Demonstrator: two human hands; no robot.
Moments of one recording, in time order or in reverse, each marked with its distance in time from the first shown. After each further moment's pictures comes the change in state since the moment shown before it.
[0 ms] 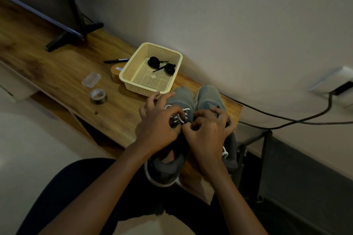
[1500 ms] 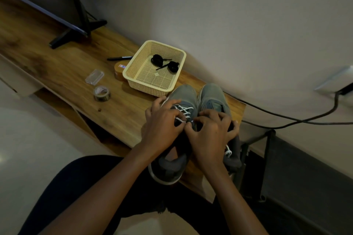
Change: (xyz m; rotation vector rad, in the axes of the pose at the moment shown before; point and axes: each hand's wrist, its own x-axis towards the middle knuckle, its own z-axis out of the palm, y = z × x) left_hand 0.000 -0.002 0.009 0.032 -0.031 -0.056; right_hand -0.009 -0.006 0.002 -0.037 -0.002 0.066
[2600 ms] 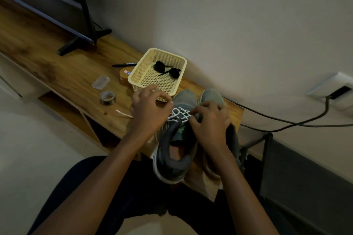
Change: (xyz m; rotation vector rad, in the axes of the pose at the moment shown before) left_hand 0.009 -0.006 -0.047 -0.279 0.197 -0.220; right_hand 0.027 -0.017 -0.027 -0.036 -0.312 -0.039
